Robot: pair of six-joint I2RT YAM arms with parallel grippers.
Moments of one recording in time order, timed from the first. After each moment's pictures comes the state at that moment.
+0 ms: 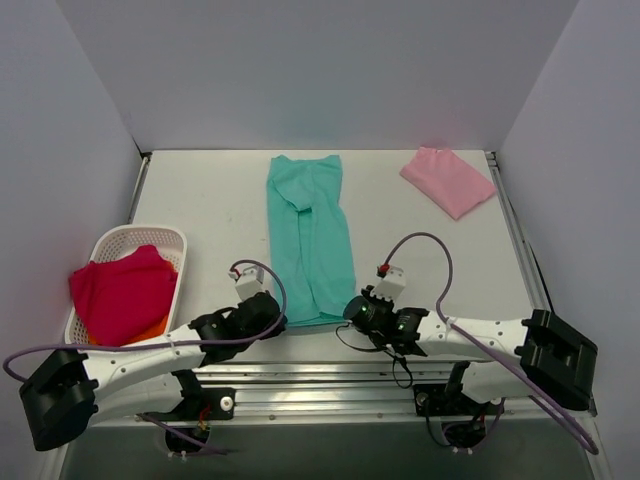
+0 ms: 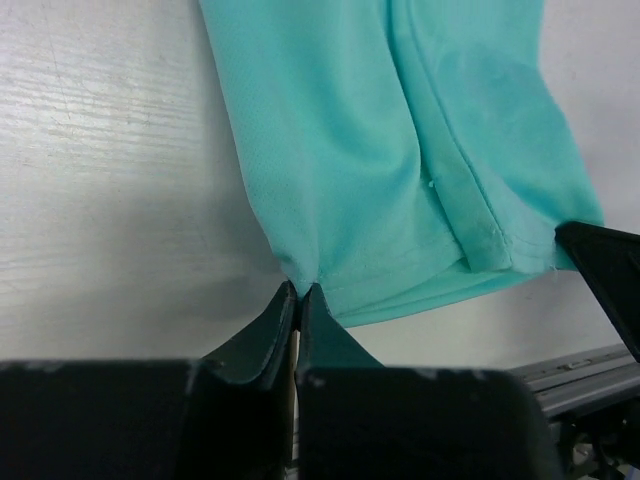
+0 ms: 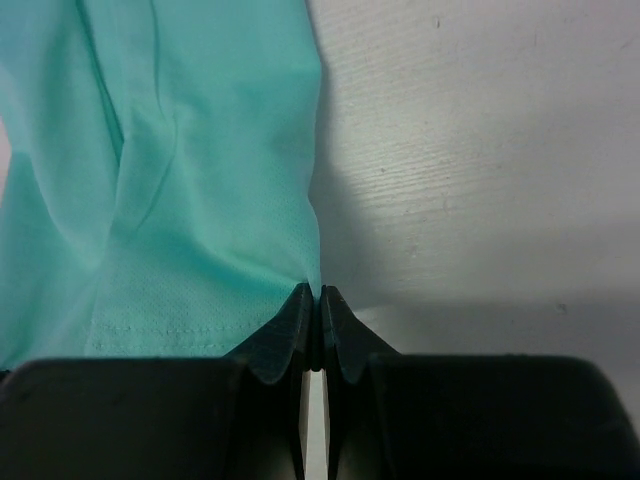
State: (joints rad) left arm -1.00 1.06 0.44 -0.20 -0.42 -1.10; right arm 1.07 1.27 0.50 -0.19 0.65 1.19
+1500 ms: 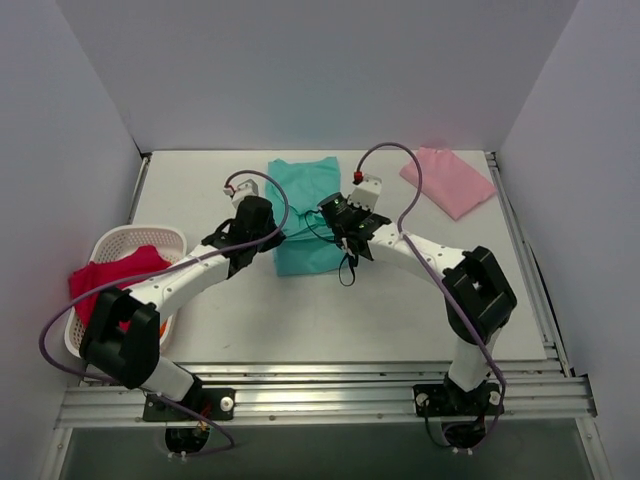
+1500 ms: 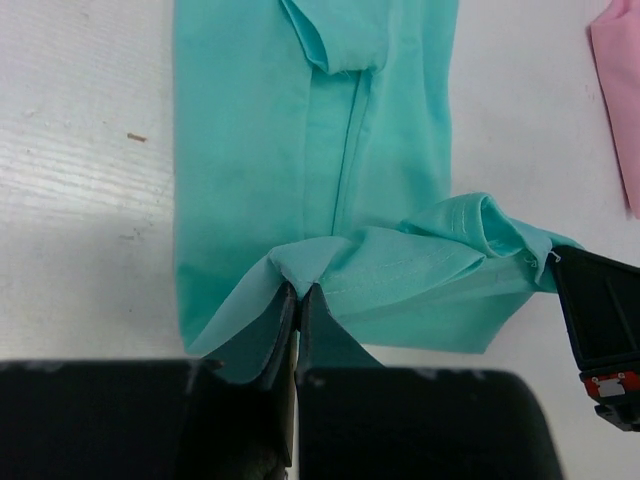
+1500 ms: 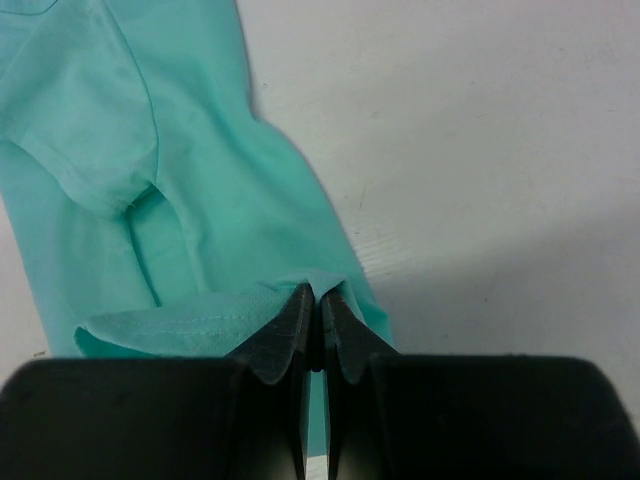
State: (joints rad) left arm -0.56 1.48 1.01 -0.17 -0.27 -0.83; right arm 0.72 1.77 1.28 -0.32 0.73 0.83
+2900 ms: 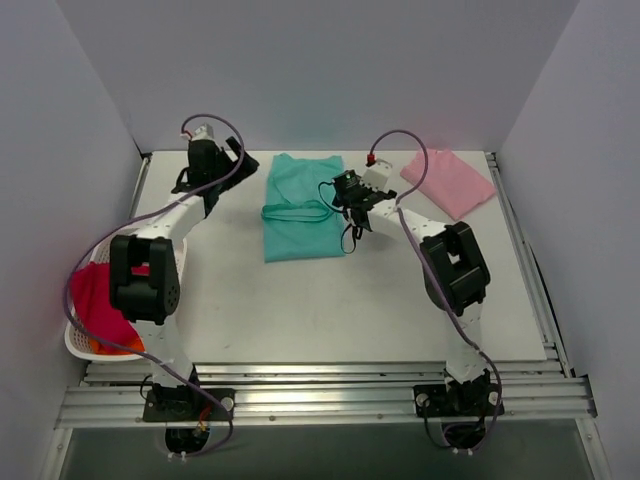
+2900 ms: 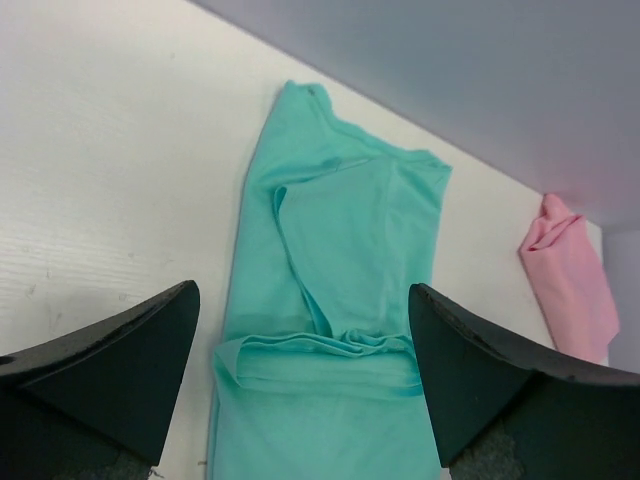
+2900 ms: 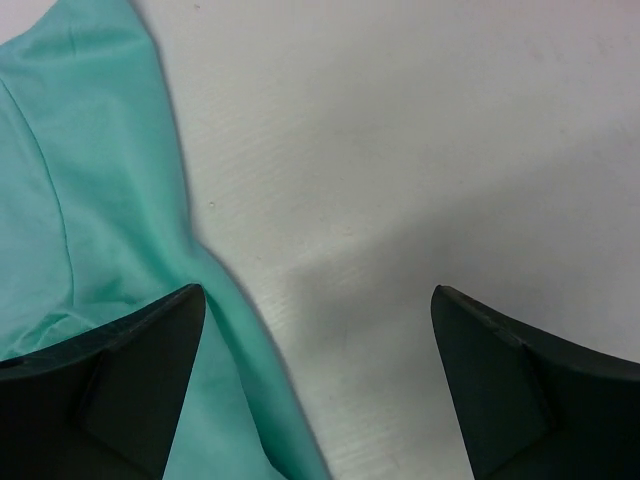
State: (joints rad) left arm -0.15 1.96 1.49 0.03 0.08 -0.67; right arm 0.53 2.12 1.60 -0.30 0.66 0.79
